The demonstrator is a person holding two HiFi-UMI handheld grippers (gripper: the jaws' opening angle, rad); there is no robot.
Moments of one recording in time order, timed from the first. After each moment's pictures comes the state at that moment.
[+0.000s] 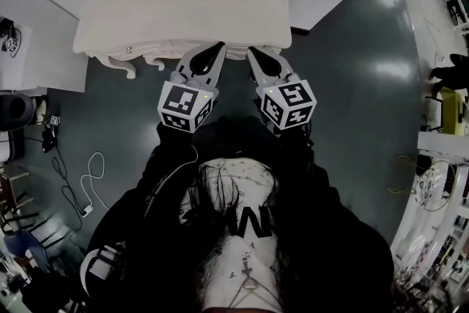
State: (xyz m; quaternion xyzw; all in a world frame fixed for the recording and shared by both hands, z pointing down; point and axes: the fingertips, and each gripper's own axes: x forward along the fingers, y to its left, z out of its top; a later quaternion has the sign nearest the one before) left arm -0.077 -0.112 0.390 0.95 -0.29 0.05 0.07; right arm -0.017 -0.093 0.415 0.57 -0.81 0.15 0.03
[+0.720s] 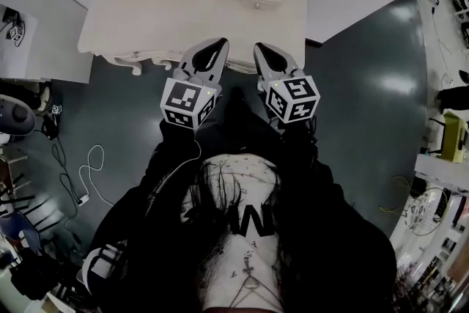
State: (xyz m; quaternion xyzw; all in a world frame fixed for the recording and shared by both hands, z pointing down) left arm -0.071 -0.200 0.400 0.94 -0.33 0.05 0.08; right arm 0.006 -0.190 0.439 0.55 -0.82 0.18 0.04
